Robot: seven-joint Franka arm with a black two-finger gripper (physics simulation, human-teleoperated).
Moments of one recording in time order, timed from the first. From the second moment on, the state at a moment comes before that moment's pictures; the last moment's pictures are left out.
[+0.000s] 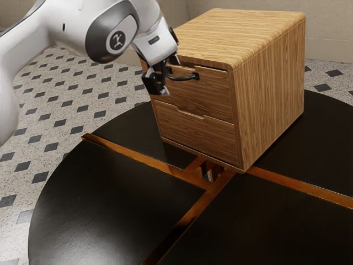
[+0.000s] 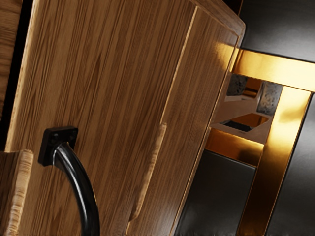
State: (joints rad) arm 0.08 0.23 -0.12 -1.20 0.25 1.87 1.24
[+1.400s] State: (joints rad) arm 0.07 0.24 -0.08 -1.28 0.25 1.89 1.23
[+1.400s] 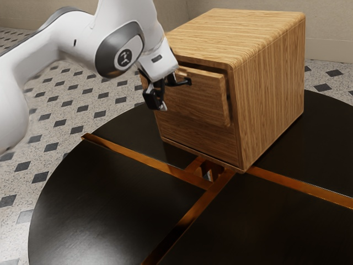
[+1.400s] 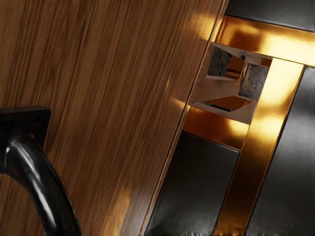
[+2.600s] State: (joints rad) arm 0.07 -0.37 -0.11 -1.73 0.24 1.77 1.23
